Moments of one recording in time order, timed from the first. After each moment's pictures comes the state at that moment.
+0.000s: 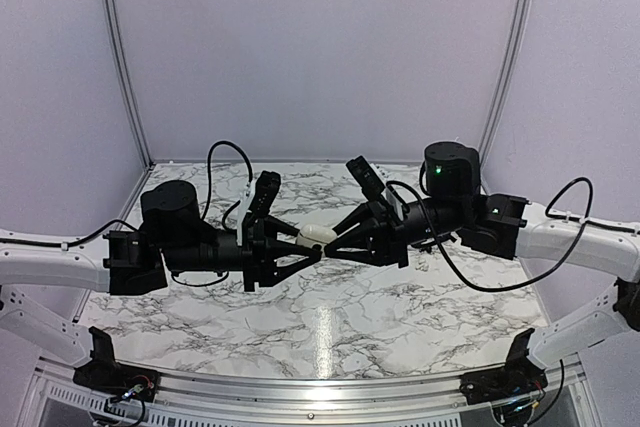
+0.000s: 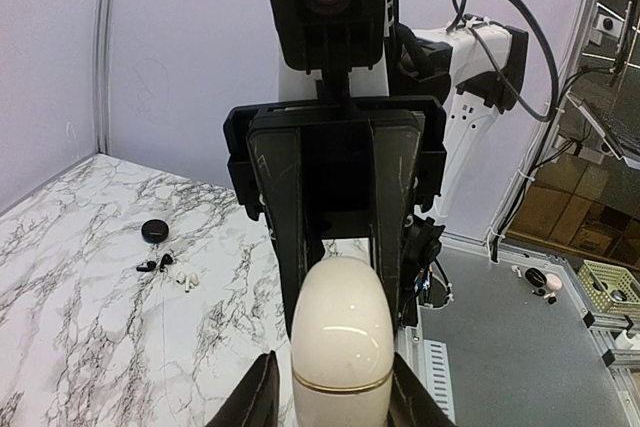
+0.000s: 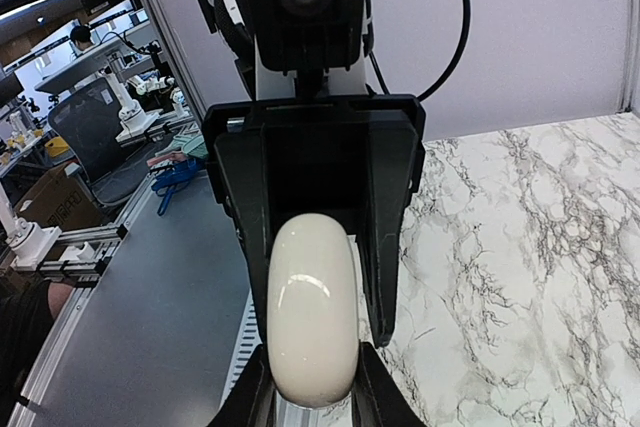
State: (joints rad) left arm -1.11 1.23 0.79 0.38 0.33 -0.20; right arm 0.92 1.26 0.98 0.02 -0.83 0.08
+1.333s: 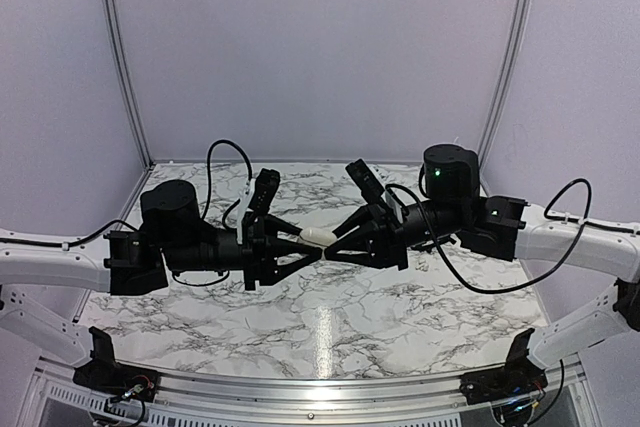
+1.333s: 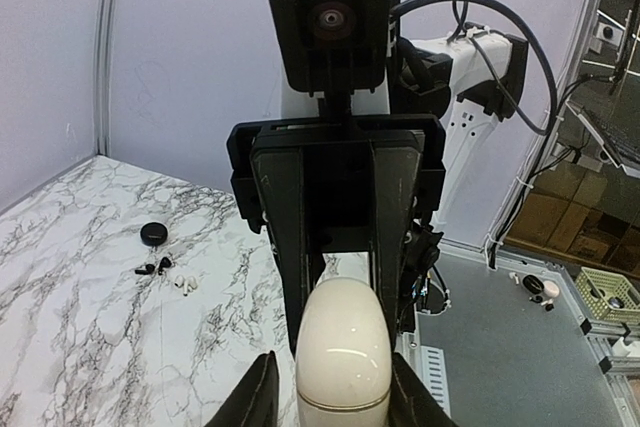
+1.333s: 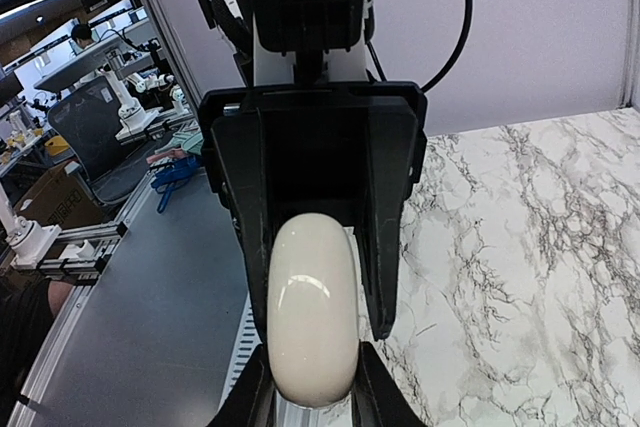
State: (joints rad) left arm -1.11 1.23 0.79 0.39 0.33 -0.22; right arm 0.92 1.26 0.97 0.03 -0.83 0.08
